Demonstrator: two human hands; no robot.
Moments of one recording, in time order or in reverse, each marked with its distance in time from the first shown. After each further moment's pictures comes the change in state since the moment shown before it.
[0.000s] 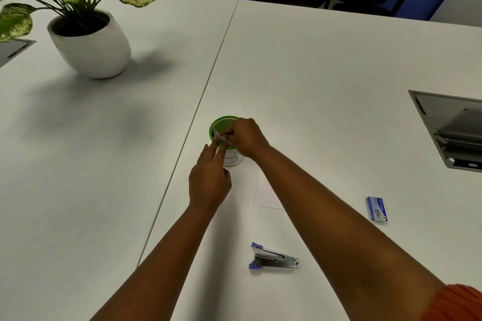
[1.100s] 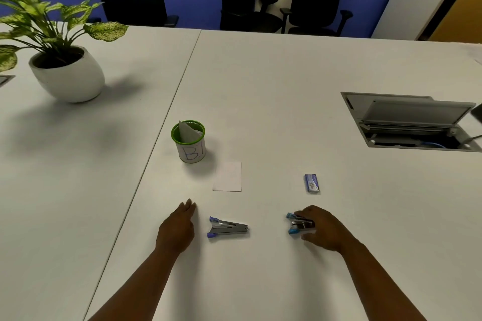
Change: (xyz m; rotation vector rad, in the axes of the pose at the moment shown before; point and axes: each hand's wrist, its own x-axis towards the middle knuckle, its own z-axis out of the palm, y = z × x) left_hand -0.120 -0.022 0.033 0.176 -0.373 -0.011; right_hand -0.294 0.195 -0.046 -0.110 -0.235 0.326
